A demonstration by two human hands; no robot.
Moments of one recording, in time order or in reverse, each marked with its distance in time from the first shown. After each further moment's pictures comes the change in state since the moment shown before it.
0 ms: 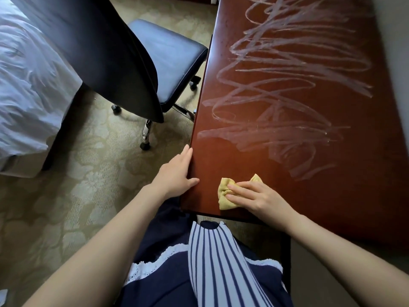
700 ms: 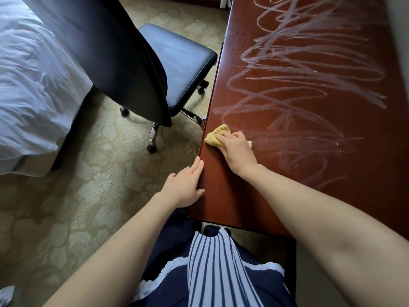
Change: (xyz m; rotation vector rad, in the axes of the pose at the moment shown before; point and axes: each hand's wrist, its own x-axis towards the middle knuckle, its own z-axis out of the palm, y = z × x) left_hand 0.003 -0.007 0.004 0.154 -0.108 0.009; right_hand 0.152 0.046 0.013 0.080 0.082 0.587
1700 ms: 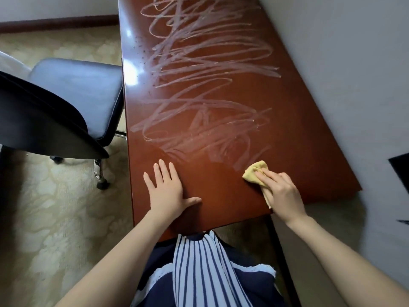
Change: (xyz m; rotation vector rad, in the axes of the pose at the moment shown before) left_hand 0.048 0.105 0.025 0.315 0.164 -0.031; right_hand -0.233 0.117 -0.065 -0.058 0.294 0.405
